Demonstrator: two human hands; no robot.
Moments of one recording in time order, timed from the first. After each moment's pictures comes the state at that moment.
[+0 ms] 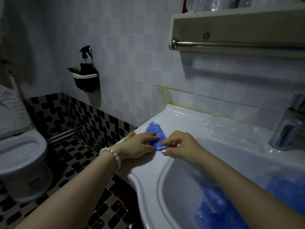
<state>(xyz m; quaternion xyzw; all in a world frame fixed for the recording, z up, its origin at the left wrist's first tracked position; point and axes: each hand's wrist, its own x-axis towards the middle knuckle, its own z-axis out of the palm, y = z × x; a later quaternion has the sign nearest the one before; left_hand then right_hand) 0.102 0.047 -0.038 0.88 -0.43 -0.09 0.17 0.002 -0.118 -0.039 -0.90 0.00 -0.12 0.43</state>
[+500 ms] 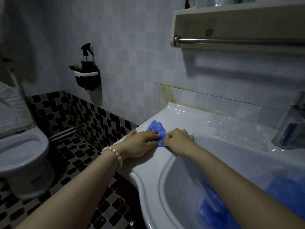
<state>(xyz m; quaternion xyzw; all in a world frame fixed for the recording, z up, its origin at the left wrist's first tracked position) 0.101 0.048 -0.042 0.88 -0.44 -0.07 0.18 0.030 -0.096 -0.030 -0.96 0.19 -0.05 0.20</state>
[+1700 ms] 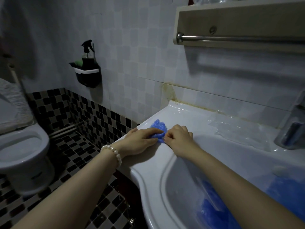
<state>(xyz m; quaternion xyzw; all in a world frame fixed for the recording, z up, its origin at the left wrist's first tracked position) 0.102 0.051 -0.039 0.86 -0.43 -0.05 0.25 0.026 -0.099 -0.041 -0.97 0.11 -0.11 0.19</state>
